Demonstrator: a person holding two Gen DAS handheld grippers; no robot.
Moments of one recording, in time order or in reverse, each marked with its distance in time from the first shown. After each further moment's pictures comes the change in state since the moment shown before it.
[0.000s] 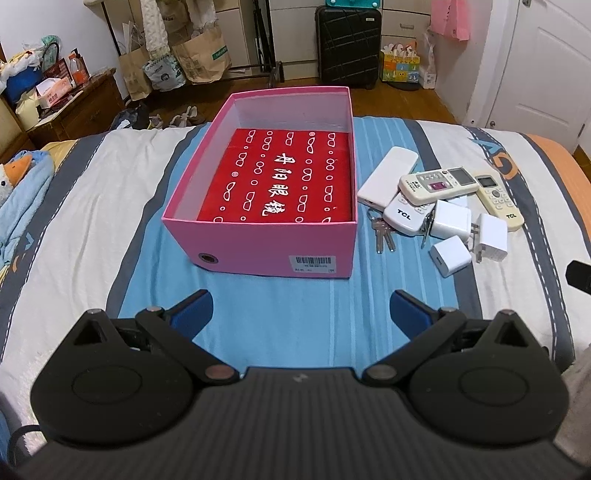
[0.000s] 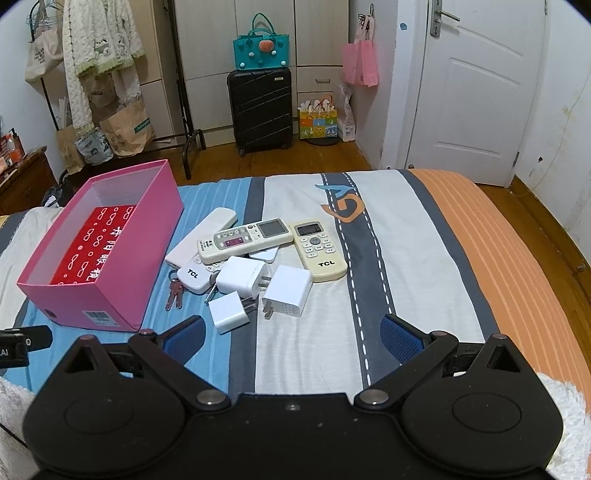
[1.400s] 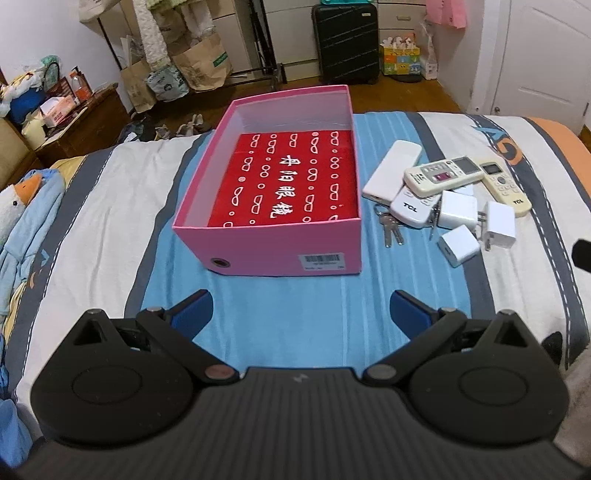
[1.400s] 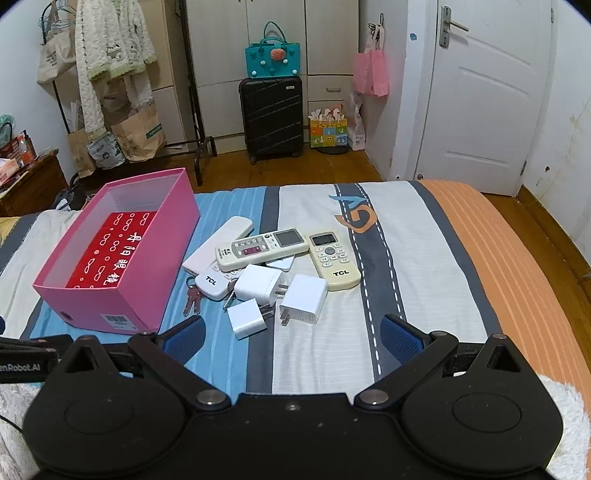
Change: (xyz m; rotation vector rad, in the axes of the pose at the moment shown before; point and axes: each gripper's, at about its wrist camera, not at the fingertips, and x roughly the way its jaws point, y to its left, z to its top) left arm -0.007 -0.006 0.001 0.059 0.000 0.053; right arm -0.014 0.011 0.002 -0.019 -0.024 0.023
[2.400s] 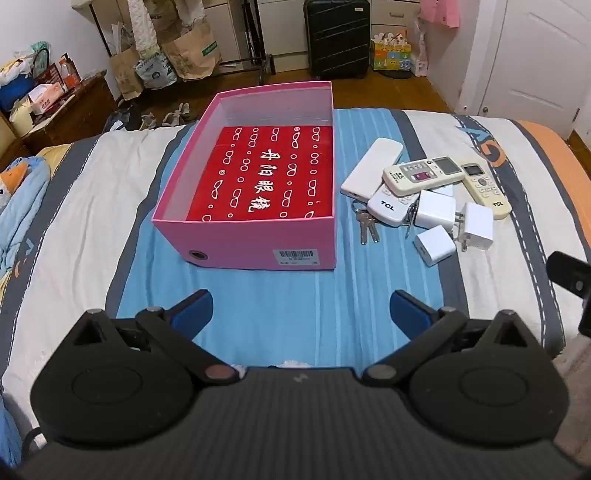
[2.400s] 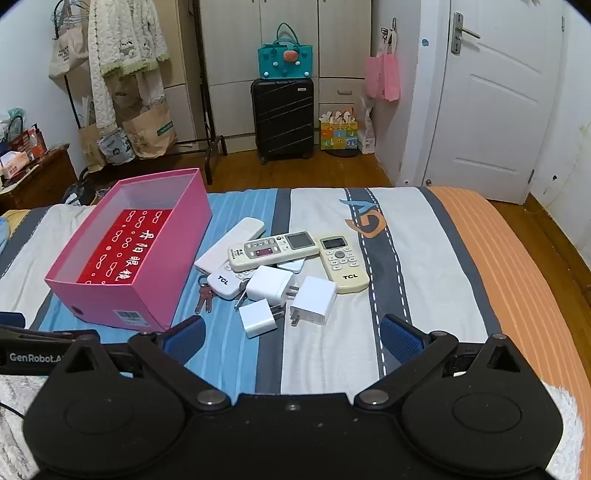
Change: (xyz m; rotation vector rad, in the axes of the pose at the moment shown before) left arm -0.009 -0.012 0.003 -0.013 0.010 -0.058; right arm -0.010 0.005 0.002 -0.035 -0.012 0.014
